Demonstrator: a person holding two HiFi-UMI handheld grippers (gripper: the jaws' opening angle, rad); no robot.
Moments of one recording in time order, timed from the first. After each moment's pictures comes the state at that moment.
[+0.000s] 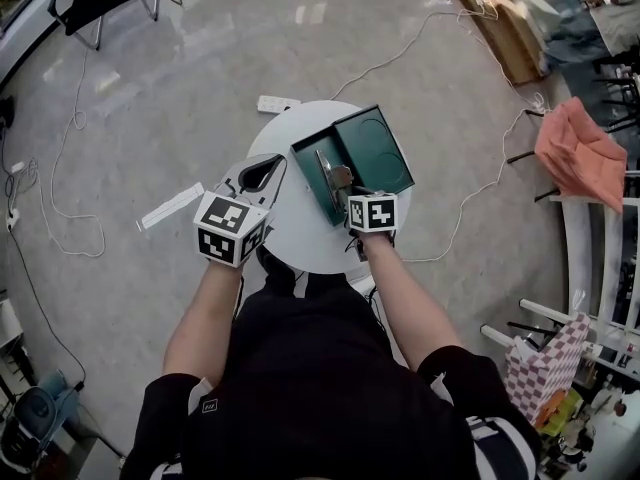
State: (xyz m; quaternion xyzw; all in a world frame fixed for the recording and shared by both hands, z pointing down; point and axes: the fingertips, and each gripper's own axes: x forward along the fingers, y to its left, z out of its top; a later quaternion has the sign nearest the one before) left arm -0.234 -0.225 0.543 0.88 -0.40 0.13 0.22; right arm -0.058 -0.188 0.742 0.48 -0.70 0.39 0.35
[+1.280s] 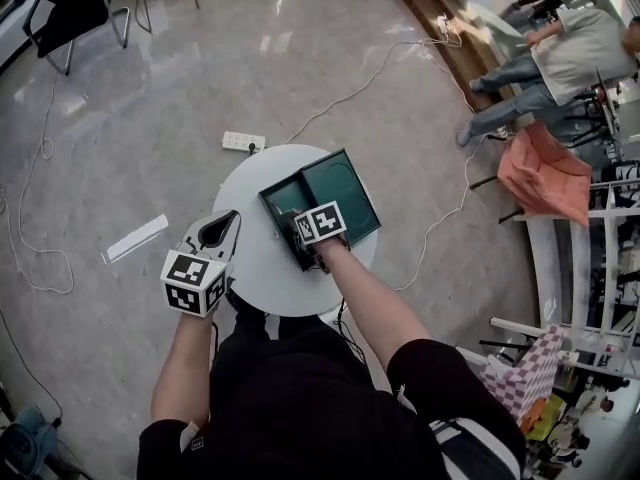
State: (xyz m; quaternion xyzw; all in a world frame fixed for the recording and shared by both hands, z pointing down) left arm -0.267 -0.225 0.590 0.86 -0.42 0.13 0.27; right arm -0.108 -0.229 0.800 0.36 -0.72 0.41 0.44
